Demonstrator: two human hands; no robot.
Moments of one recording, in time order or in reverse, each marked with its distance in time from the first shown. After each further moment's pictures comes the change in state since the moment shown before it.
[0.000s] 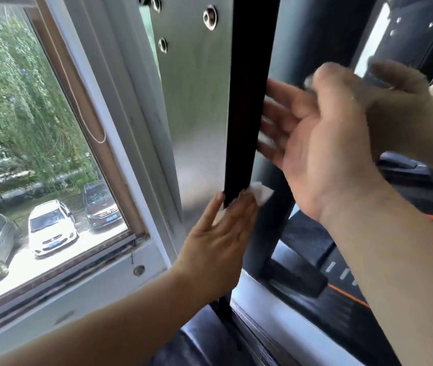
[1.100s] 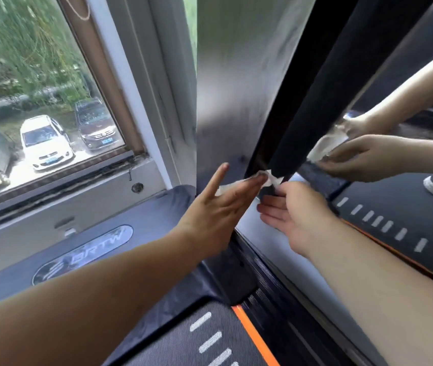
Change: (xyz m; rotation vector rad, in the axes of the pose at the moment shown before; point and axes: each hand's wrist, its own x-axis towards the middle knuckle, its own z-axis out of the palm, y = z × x) left_hand -0.112 0.064 0.123 0.004 -0.258 0.150; right_hand -0.061 0.232 -0.055 -0.214 0.469 0.833
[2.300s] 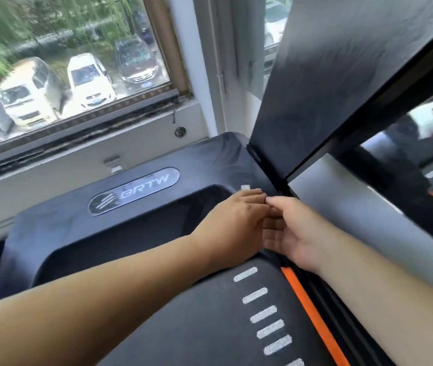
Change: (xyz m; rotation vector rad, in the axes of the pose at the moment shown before) left_hand -0.104 0.042 0.035 -1.203 -0.014 -0.318; right_hand 0.026 0.134 0.056 -0.195 -0.232 0.340
